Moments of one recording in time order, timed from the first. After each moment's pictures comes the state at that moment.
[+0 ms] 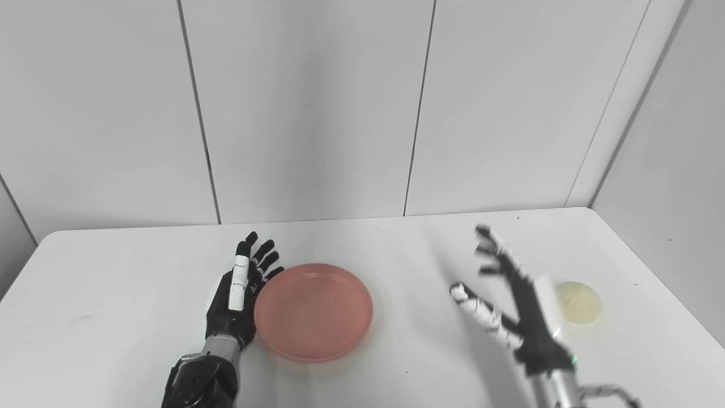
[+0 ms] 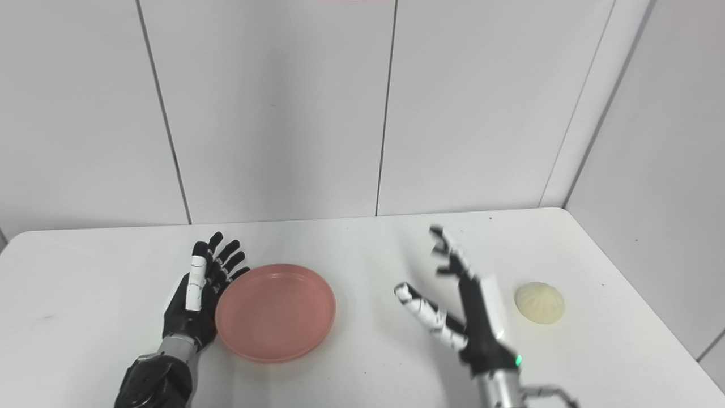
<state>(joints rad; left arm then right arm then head) -0.55 -0.08 0.07 0.60 -0.19 -0.07 -0.15 -0.11 -0.23 -0.05 -0.53 -0.62 0.18 0.02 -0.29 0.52</state>
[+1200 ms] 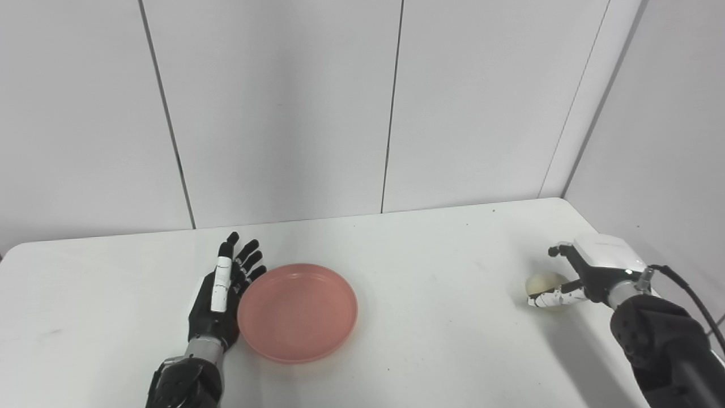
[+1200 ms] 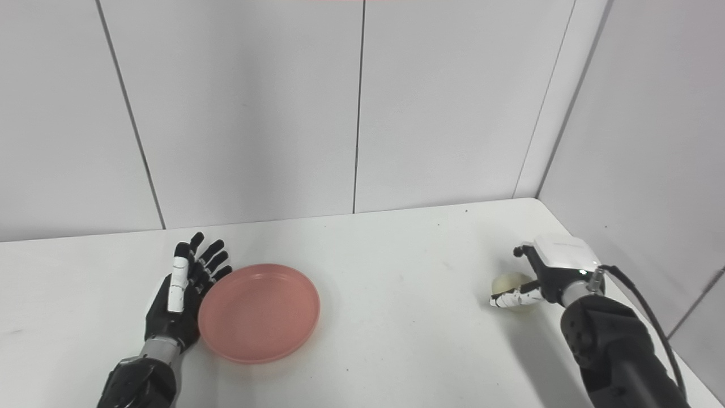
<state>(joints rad) -0.58 -0.08 0.08 0.64 -0.19 -0.10 -0.17 -0.27 -0.71 -0.04 -0.04 -0.99 0.41 0.52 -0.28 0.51</state>
